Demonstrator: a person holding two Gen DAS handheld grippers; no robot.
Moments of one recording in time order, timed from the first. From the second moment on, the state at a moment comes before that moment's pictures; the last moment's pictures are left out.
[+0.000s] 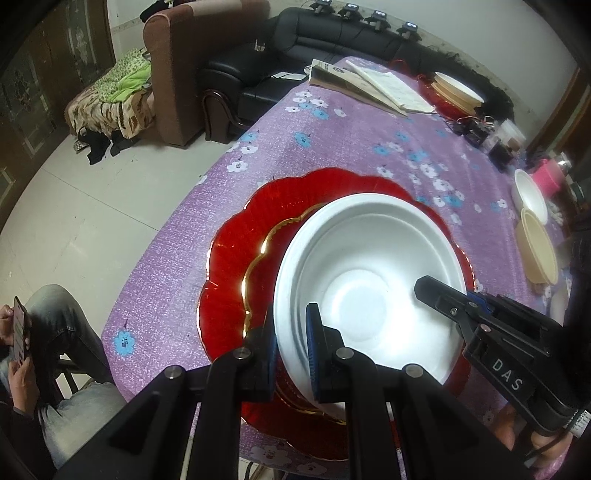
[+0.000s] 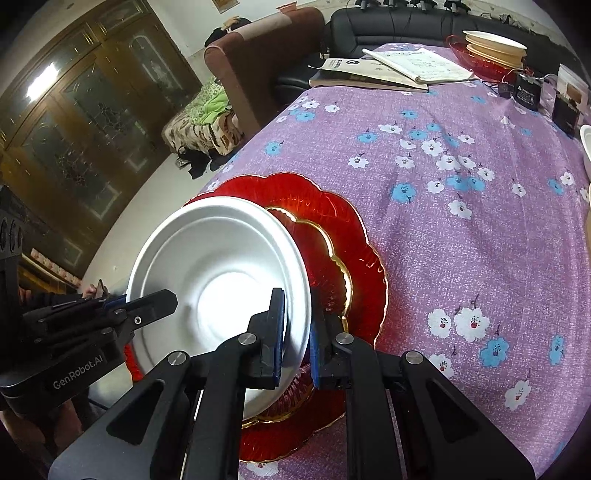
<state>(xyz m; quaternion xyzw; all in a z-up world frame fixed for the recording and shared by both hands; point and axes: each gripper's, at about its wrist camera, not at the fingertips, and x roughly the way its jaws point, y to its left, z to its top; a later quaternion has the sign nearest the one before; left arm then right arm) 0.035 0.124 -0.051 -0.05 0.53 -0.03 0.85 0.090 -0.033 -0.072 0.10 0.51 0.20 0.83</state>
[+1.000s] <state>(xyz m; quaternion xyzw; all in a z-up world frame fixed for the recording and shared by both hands) 0.031 0.132 -0.038 0.00 0.48 0.04 0.87 0.091 -0.035 -0.071 0.08 0.47 0.20 0.86</state>
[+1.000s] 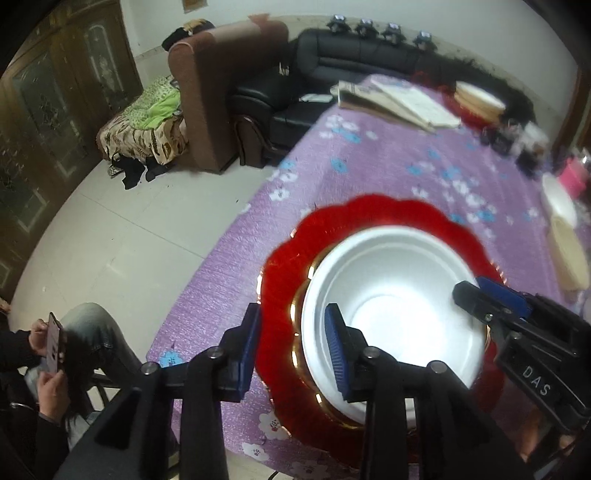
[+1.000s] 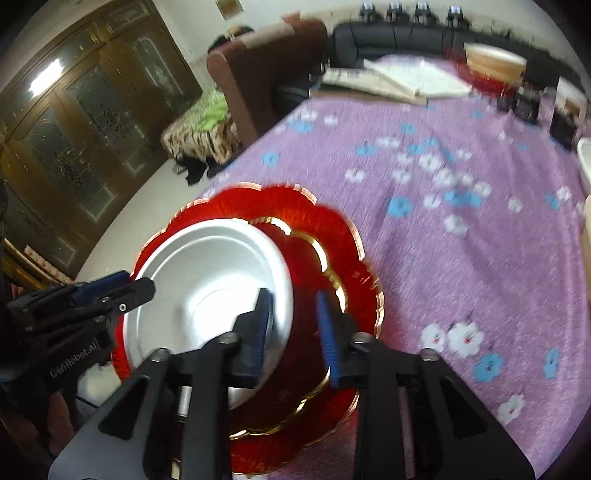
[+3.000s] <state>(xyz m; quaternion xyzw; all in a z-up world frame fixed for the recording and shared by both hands) 0.133 -0.183 -0.036 0.08 0.49 -0.08 0.86 0.120 -0.422 -0.039 0.29 0.49 -0.08 0.82</state>
